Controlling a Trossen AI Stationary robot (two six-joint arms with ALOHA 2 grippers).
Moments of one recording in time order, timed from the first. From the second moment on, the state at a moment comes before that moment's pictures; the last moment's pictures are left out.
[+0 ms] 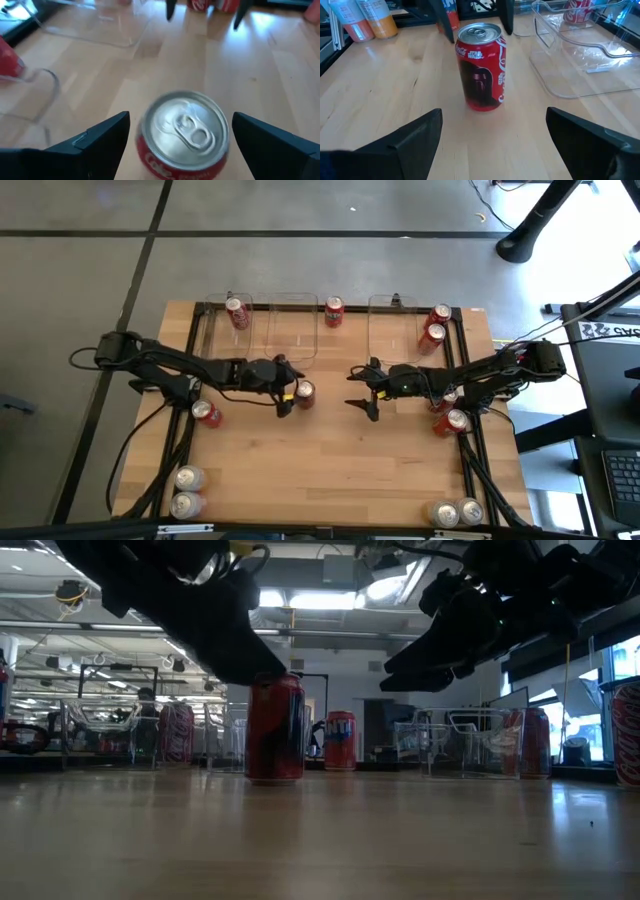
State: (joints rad) left arm 0.00 1.37 0.61 0.23 -0.15 -0.13; right arm 0.01 1.39 0.50 0.53 0.05 0.10
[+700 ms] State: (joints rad) left arm 0.01 1.47 0.61 0.29 -0.15 -0.12; right arm 0.01 1.39 0.50 0.53 0.09 0.10
